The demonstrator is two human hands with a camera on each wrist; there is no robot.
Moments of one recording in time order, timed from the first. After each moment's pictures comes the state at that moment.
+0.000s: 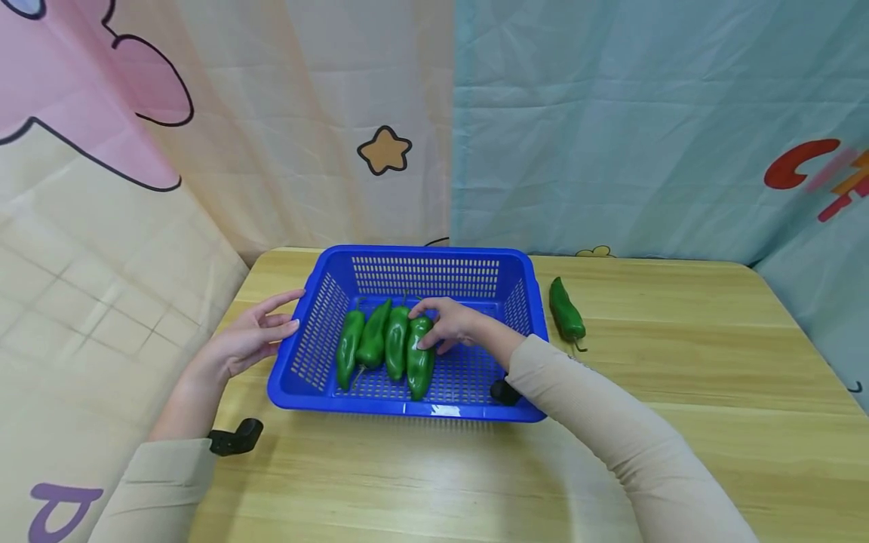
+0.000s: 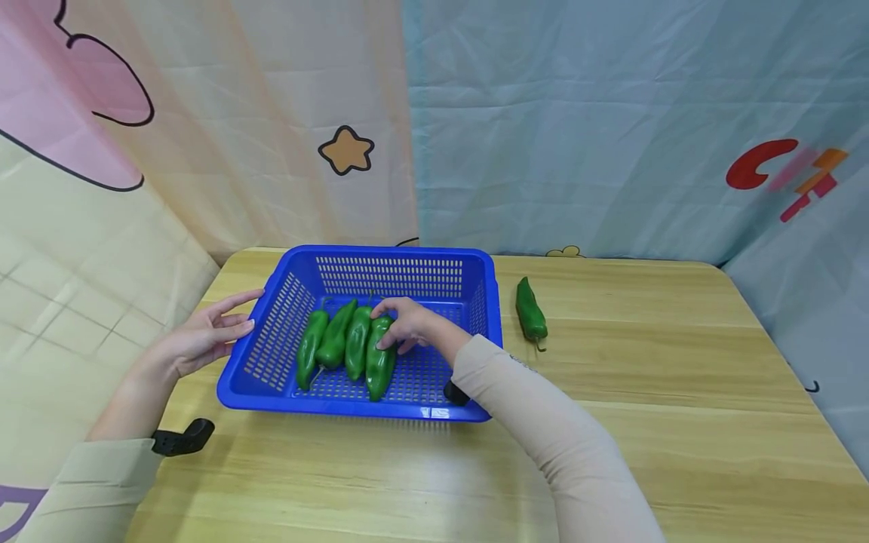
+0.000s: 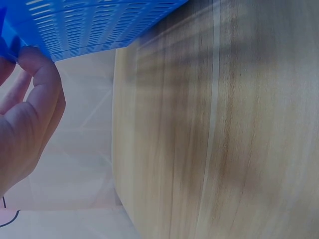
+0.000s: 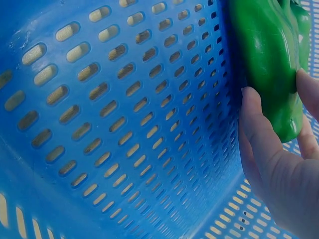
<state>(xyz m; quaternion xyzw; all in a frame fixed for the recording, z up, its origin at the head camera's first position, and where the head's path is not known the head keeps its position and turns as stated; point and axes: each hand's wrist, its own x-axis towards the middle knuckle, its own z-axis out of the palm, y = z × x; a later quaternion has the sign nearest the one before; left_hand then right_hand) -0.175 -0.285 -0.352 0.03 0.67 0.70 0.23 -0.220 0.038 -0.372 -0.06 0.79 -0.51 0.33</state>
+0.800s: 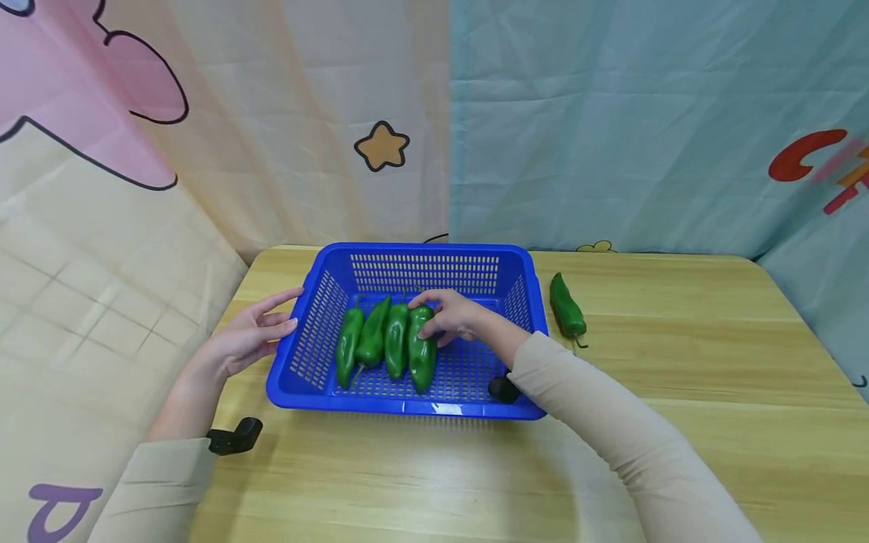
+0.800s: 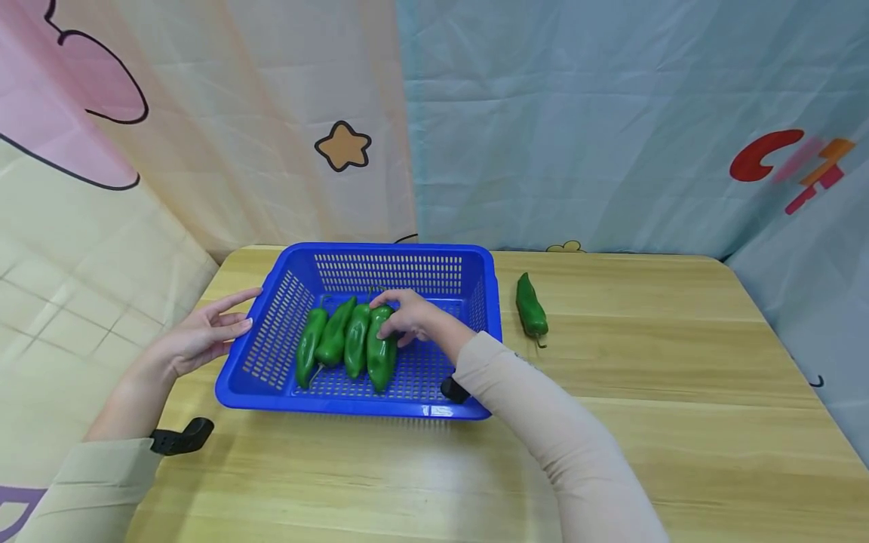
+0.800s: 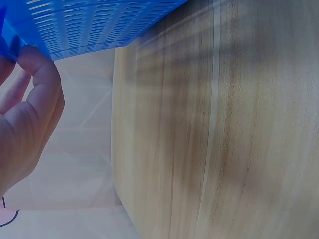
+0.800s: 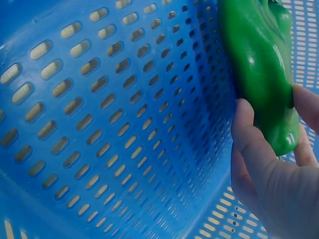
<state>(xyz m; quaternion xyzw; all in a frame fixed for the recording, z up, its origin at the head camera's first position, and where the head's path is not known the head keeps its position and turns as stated) -0.177 -0.285 -0.353 0.03 0.67 0.71 0.23 -0.222 0.041 -0.369 -0.04 0.77 -0.56 0.31</state>
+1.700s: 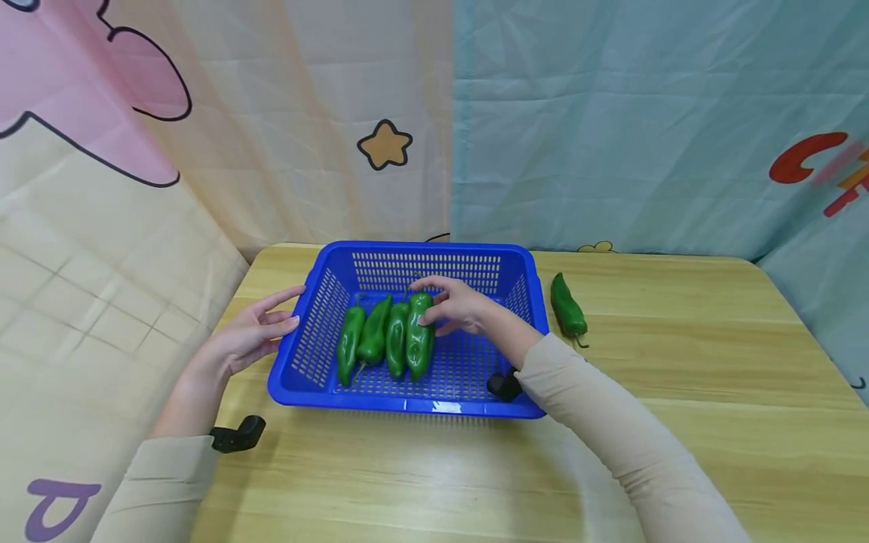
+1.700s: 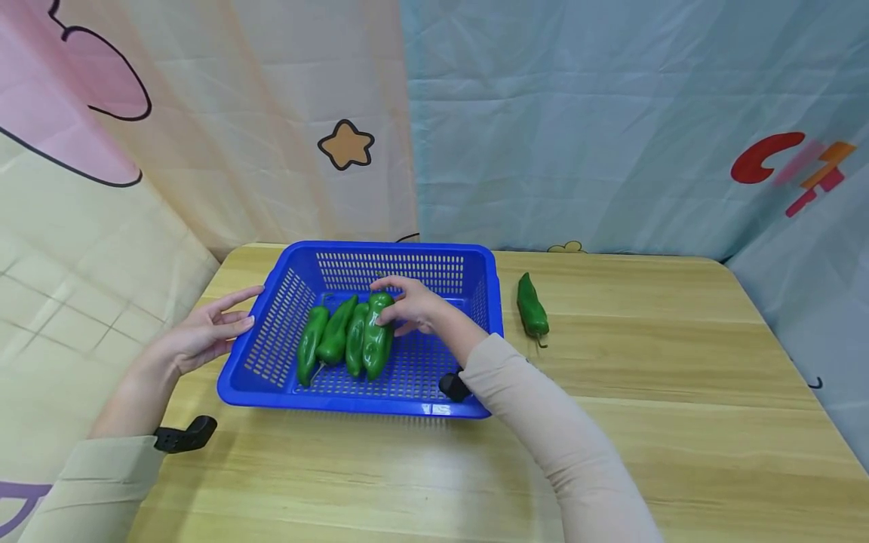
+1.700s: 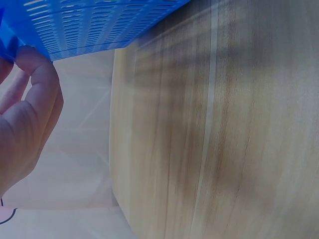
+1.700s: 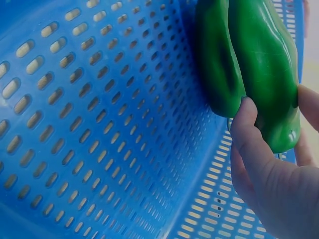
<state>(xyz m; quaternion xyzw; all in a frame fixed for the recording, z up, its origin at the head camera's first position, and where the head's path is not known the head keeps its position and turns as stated) -0.176 -0.285 -0.354 0.02 0.66 0.71 0.23 -0.224 0.048 -0.356 -0.06 0.72 -0.62 0.30</state>
